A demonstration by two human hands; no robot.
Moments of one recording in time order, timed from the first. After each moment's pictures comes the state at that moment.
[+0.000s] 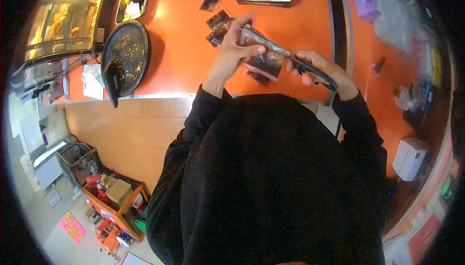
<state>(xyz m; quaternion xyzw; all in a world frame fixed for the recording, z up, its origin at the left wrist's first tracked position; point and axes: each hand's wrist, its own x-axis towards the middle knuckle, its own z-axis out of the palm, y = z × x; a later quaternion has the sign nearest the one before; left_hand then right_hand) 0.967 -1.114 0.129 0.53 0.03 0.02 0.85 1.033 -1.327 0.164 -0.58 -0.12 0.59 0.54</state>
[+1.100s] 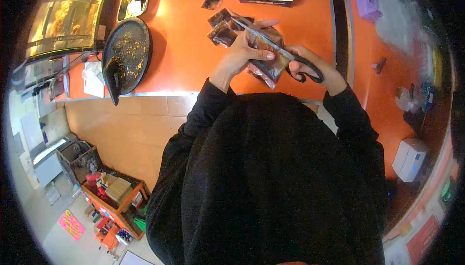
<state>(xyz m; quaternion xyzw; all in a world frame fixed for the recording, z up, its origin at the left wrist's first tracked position) 0.971 -1.122 0.123 0.47 -0.01 -0.13 0.87 1.012 -1.314 0.139 -0.56 -0.17 0.48 0.65</state>
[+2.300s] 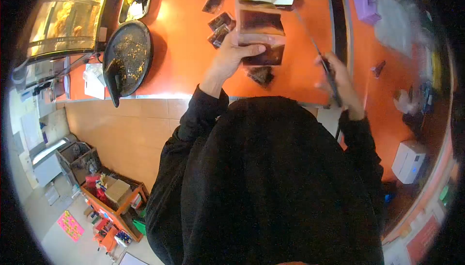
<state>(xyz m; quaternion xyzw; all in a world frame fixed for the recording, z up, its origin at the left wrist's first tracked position) 0.967 -1.112 0.143 0.48 0.03 -0.06 0.87 1.010 -1.372 0.156 -0.79 -0.23 0.22 0.52</state>
